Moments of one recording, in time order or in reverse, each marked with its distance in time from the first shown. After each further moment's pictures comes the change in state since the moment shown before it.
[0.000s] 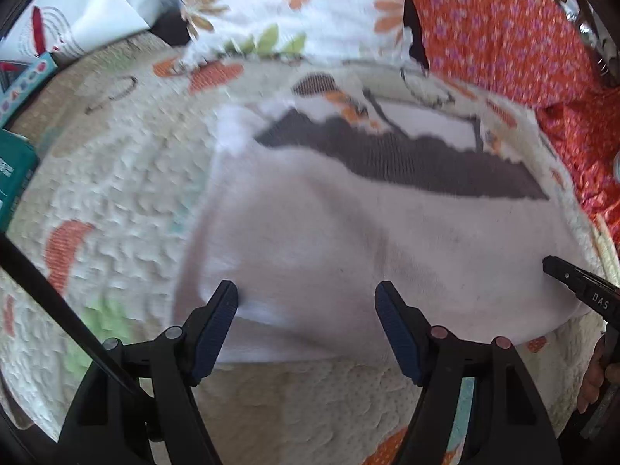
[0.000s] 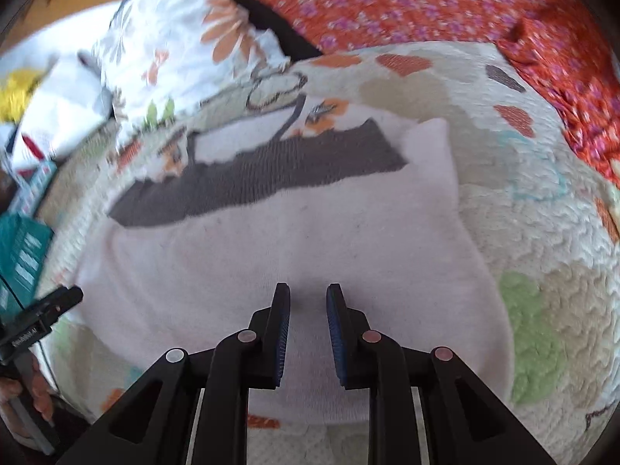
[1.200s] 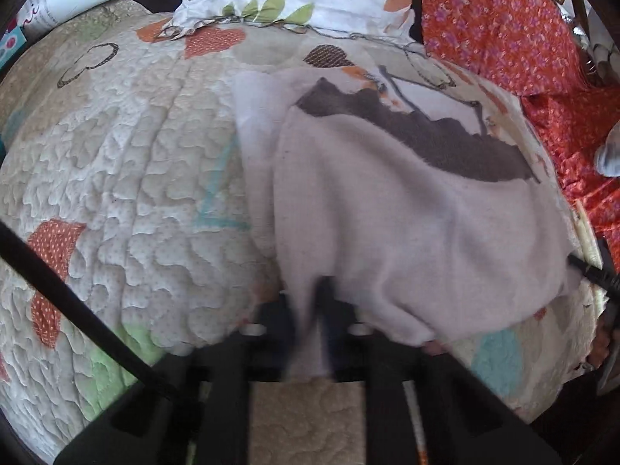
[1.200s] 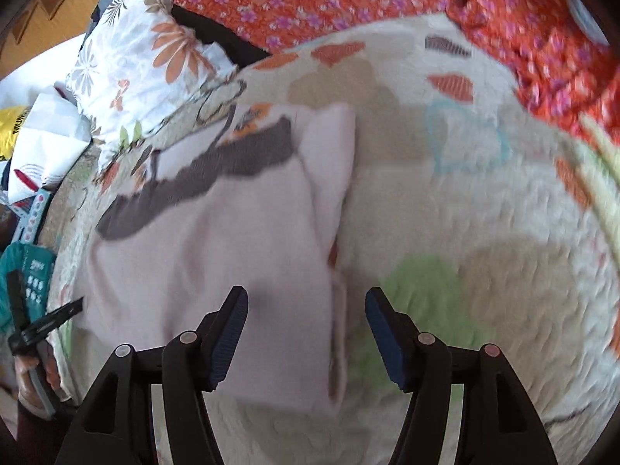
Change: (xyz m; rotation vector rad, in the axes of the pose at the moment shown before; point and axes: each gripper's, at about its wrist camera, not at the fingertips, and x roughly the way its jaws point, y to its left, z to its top) left arm 0.007 0.061 0.007 0.035 0.096 -0.144; right arm -0.031 -0.077 -0.016 0.159 0.054 0.091
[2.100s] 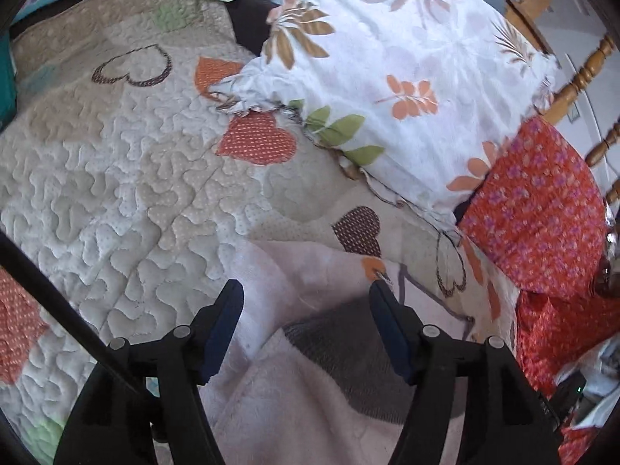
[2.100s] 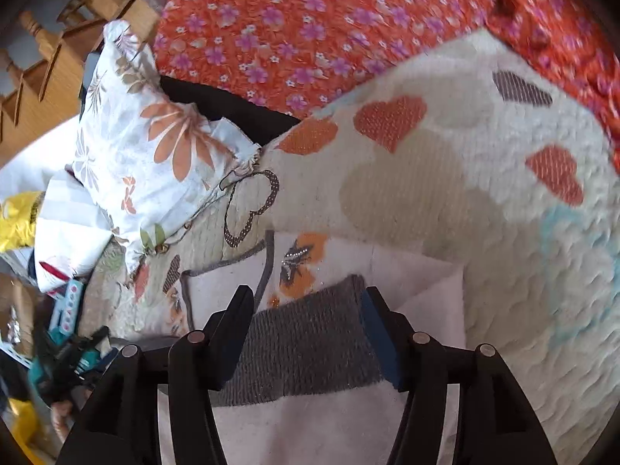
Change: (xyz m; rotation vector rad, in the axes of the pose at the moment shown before) left arm 0.000 0.036 0.119 -0.481 -0.253 -0.078; right arm 0.051 0.025 0.145 0.102 -0.171 0.125
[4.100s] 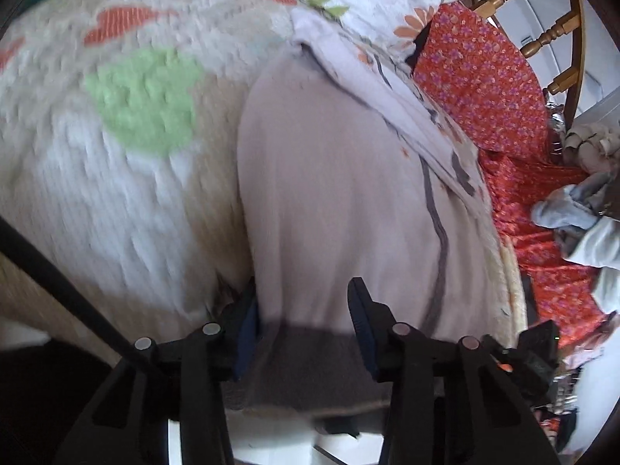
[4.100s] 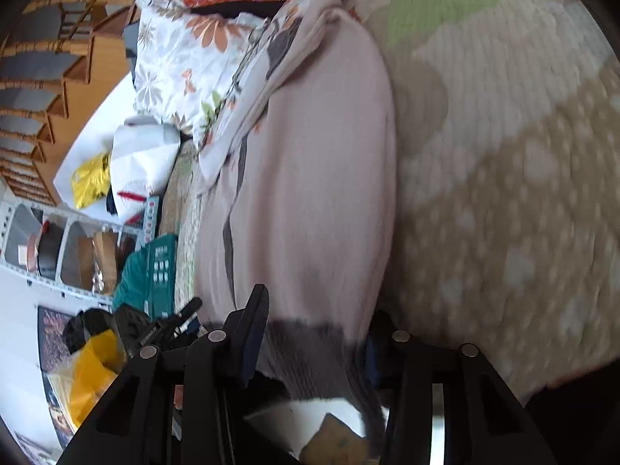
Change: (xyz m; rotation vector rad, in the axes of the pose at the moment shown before) left arm -0.116 0.096 -0.248 0.103 0.256 -0.172; right arm -0.127 -0.047 -0.296 0.239 0.258 0.323
